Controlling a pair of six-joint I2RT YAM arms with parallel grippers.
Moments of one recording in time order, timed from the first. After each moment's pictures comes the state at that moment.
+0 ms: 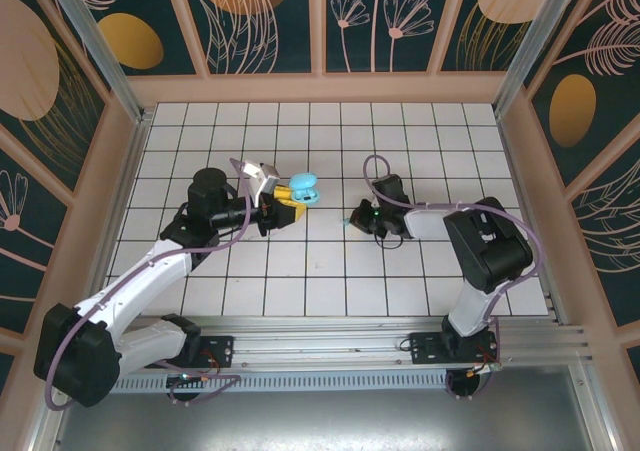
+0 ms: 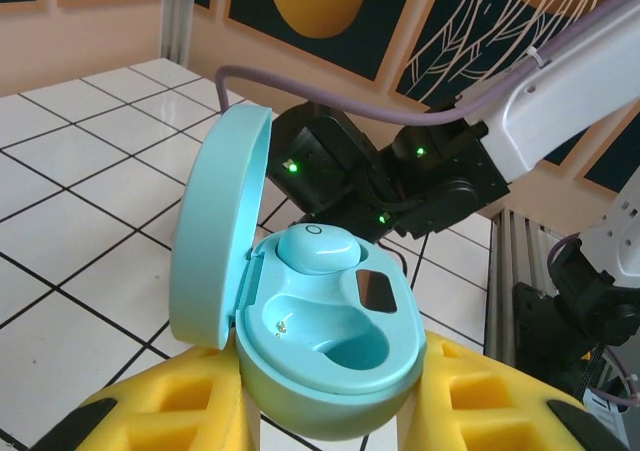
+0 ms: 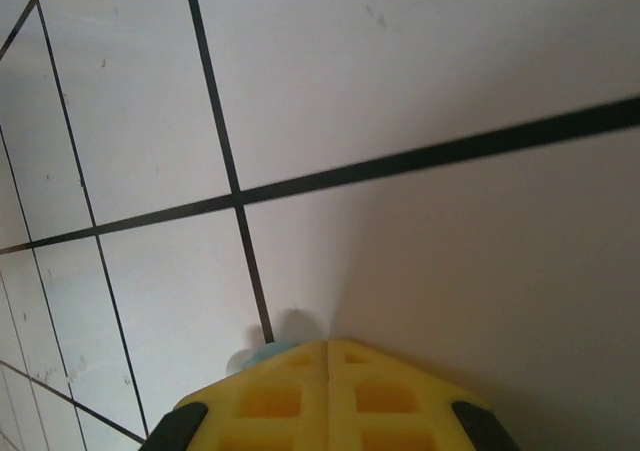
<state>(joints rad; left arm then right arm) -0.47 1.12 0.71 0.15 0.78 -0.14 0.47 1.76 0.79 0.07 -0.33 0.88</state>
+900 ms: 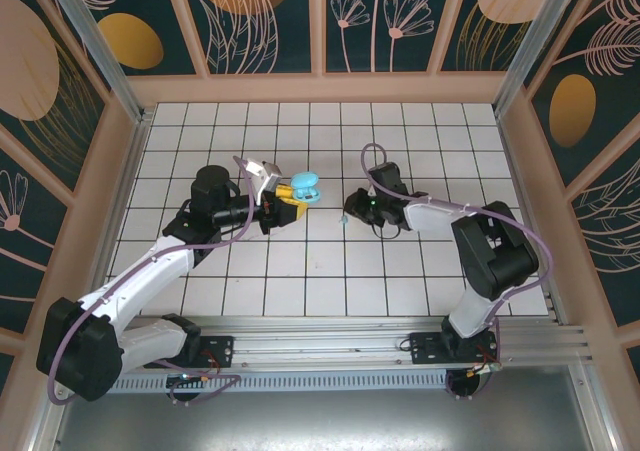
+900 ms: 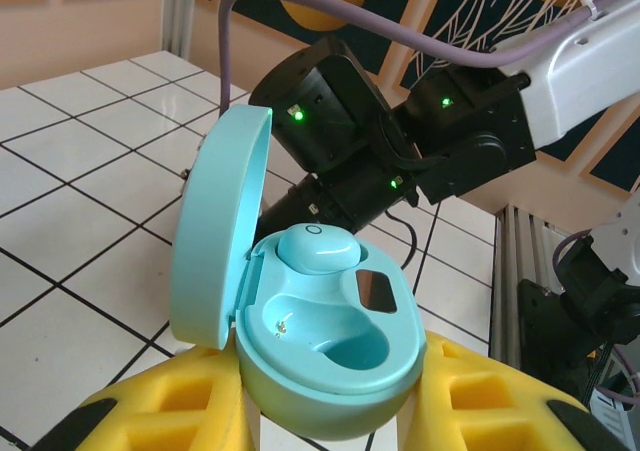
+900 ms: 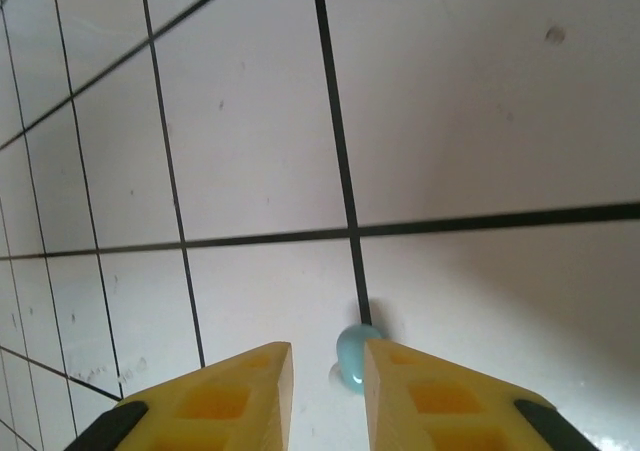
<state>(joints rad) -0.47 1.15 0.73 0.14 0.78 -0.13 0.50 1.70 0.88 -0.06 -0.28 0.84</state>
